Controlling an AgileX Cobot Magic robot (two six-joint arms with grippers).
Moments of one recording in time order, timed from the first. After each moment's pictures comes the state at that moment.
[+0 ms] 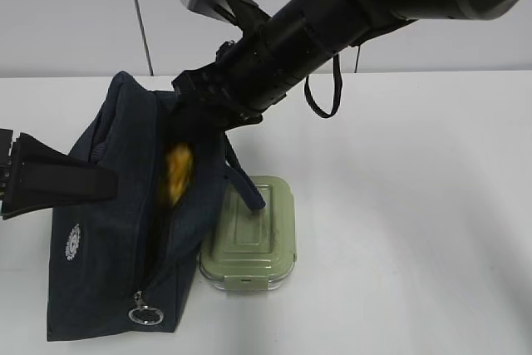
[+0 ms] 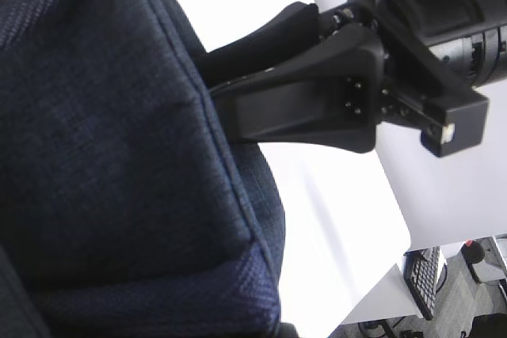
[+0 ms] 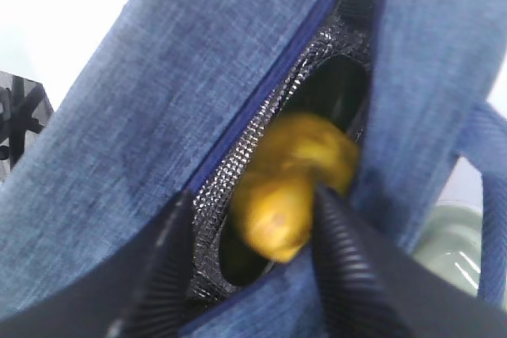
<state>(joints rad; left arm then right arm) -0.01 1.24 -0.58 -1.30 1.04 1.07 0.48 1.98 -1.60 0.90 0.90 -0.67</state>
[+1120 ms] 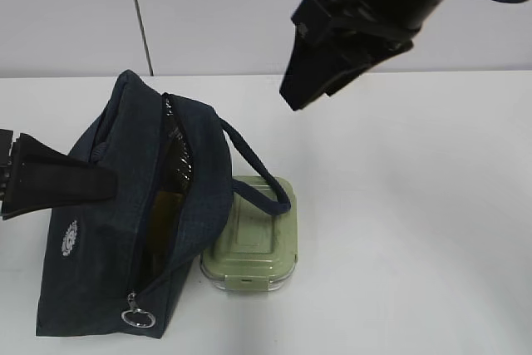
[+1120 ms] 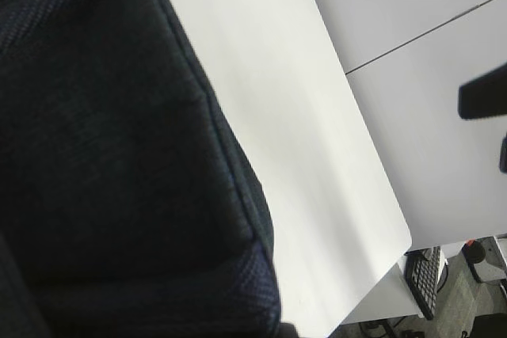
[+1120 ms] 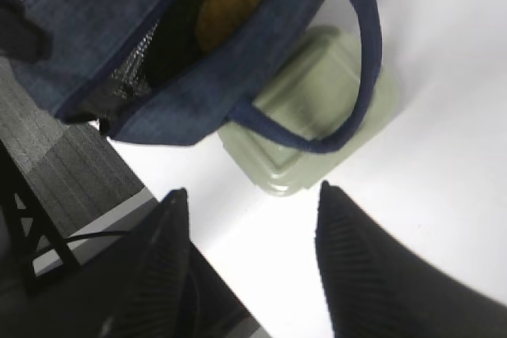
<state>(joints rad) -0.01 1.24 -0.58 -1.30 1.04 1.07 0.45 1.58 -1.56 0.39 1.23 -0.35</state>
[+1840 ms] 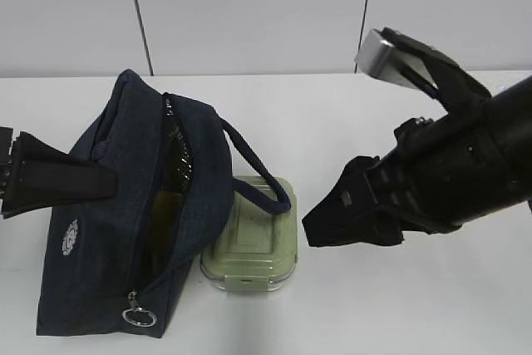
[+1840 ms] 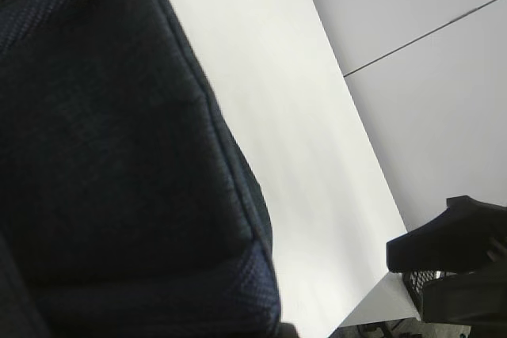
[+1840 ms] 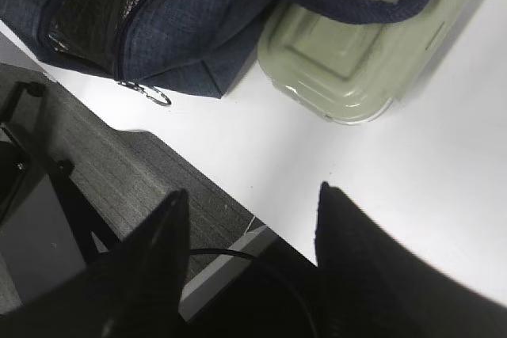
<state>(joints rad) -0.01 1.24 -0.58 -1.31 1.04 1.07 0.45 1.30 -0.84 0.78 0.75 -0.44</state>
